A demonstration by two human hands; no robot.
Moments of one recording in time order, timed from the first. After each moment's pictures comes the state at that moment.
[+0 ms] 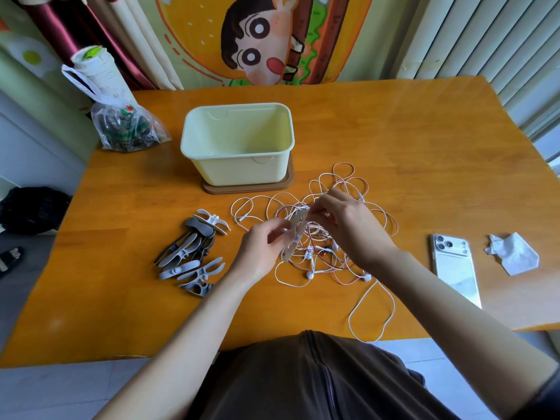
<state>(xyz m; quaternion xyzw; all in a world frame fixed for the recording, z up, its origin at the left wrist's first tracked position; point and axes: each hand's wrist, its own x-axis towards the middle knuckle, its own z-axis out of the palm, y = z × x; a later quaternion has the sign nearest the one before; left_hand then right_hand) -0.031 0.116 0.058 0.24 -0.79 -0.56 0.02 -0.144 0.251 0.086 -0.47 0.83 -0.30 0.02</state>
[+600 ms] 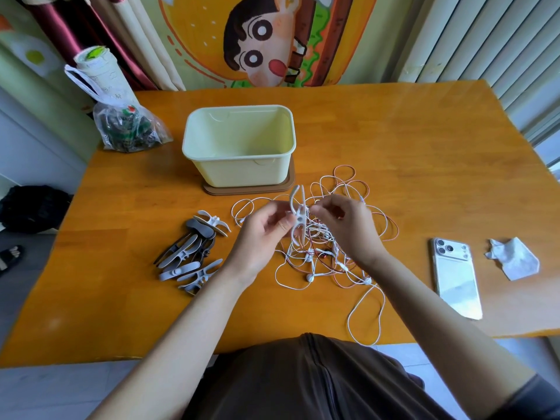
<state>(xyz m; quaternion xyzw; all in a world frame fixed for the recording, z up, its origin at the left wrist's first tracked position) -0.034 0.116 0.081 0.19 -0.67 -0.72 0.10 -0.143 0.242 0.076 -0.30 0.83 -0.45 0.11</state>
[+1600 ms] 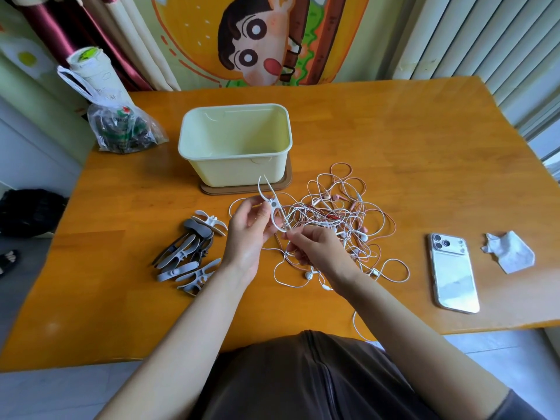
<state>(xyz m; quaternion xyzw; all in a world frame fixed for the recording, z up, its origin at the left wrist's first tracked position) -0.041 0.110 0.062 0.32 -0.54 -0.76 0.18 -0.097 0.230 0.068 -0.12 0.71 -0.58 0.38</state>
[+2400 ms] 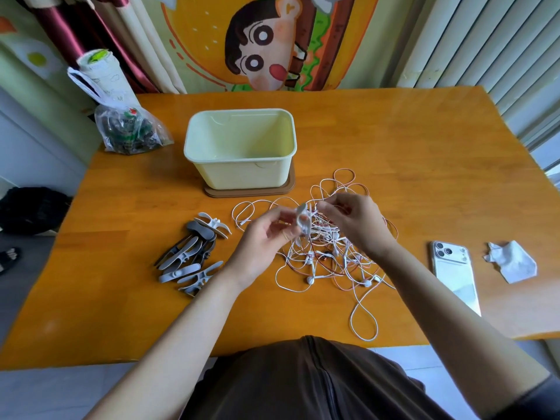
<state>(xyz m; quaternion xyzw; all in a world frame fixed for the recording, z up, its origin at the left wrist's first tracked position) -0.032 0.110 0.070 0.14 -0.68 -0.71 0.08 -0.154 0.246 0.089 -0.29 0.83 -0.44 0.16</state>
